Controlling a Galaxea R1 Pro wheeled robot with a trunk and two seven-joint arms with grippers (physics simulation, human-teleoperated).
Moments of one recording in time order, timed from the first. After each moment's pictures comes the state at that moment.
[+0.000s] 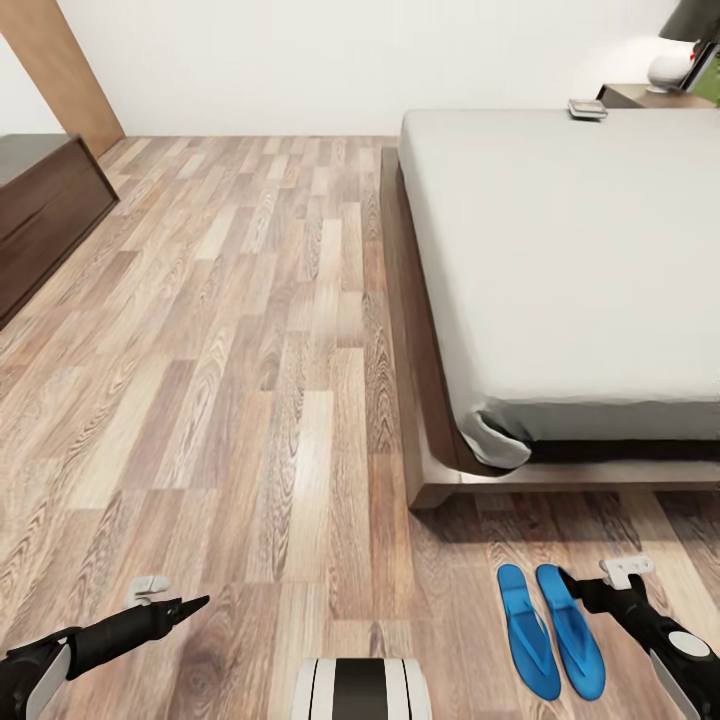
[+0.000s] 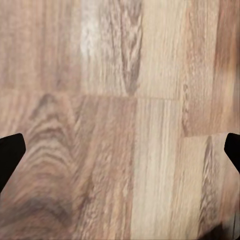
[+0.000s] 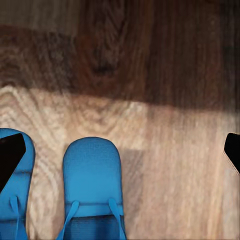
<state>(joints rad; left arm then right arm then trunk) -0.48 0.36 0.21 -0.45 0.16 0.21 -0.99 -0.43 -0.40 -0.06 -0.55 -0.06 -0.19 0.26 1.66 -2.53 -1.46</state>
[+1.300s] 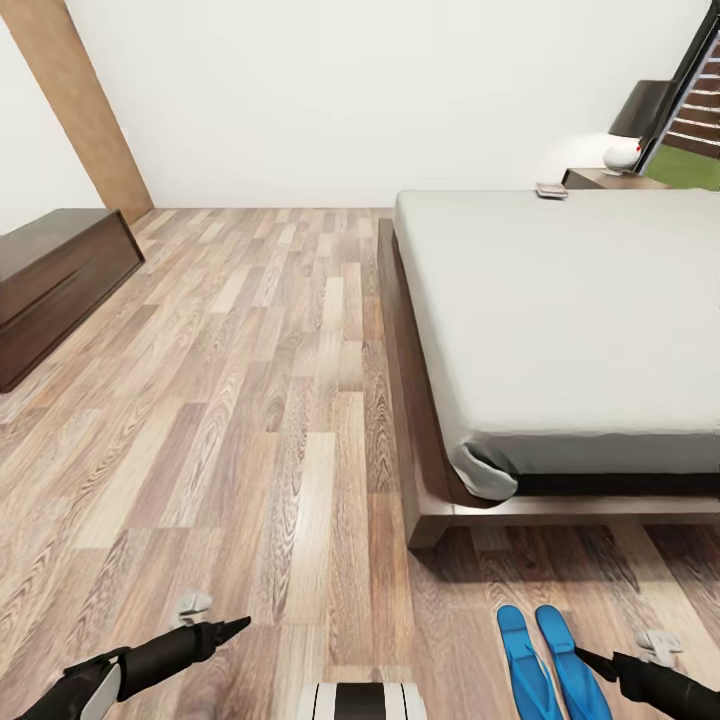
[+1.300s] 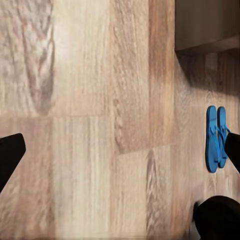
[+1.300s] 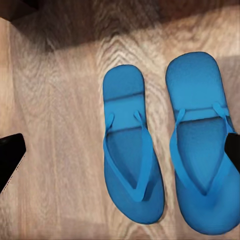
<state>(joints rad) -0.48 0.24 0.20 -0.36 0.14 0.19 -0.98 -0.43 -0.51 -0.05 -0.25 -0.32 0.02 0.87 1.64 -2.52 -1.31</state>
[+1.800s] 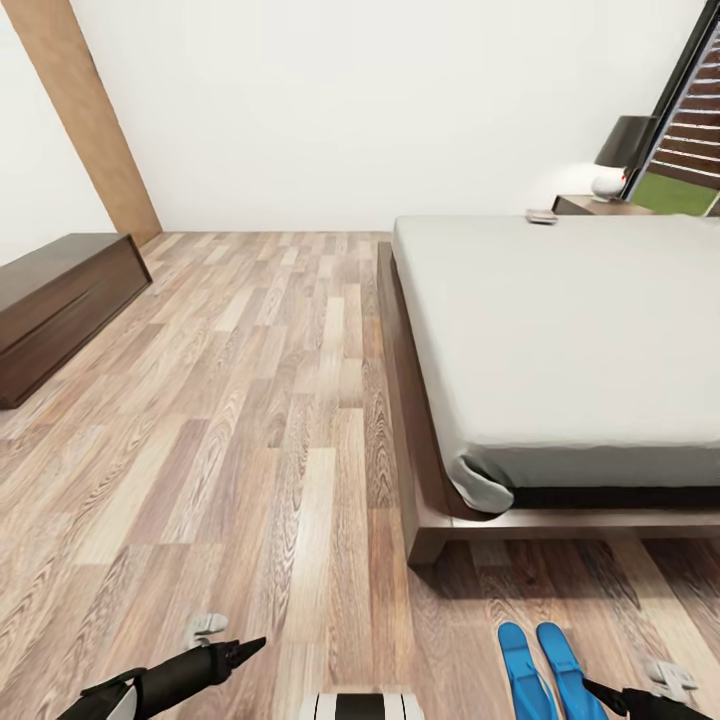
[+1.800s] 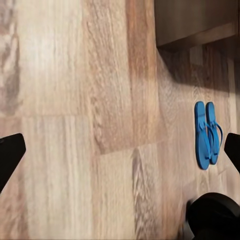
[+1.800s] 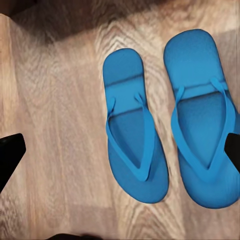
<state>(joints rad) -0.48 0.19 0.20 -0.26 0.11 0.10 -0.98 -0.43 -0.51 -0.05 -0.12 -0.32 -0.01 0.89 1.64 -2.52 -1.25</state>
